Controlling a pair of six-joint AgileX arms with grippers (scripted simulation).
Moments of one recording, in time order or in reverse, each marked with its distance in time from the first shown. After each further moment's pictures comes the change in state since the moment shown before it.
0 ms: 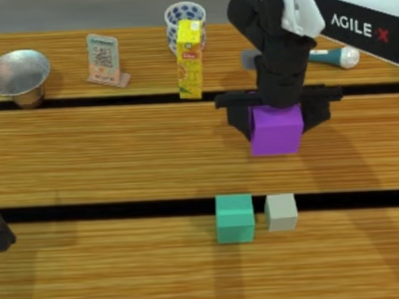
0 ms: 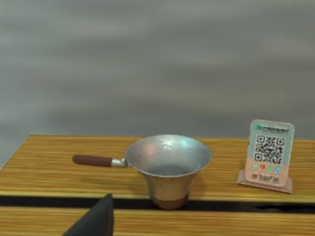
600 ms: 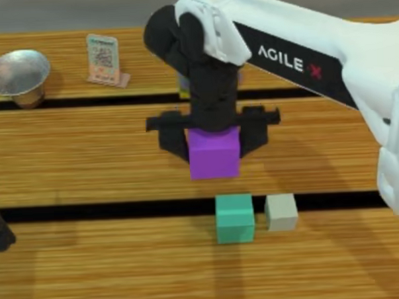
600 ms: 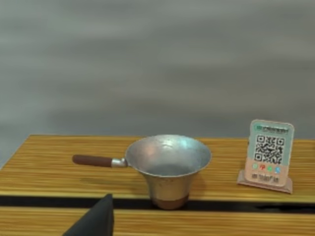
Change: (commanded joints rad) left arm 0.000 0.000 0.000 0.000 0.000 0.000; right arm 0.211 0.093 0.196 -0.108 0.003 0.227
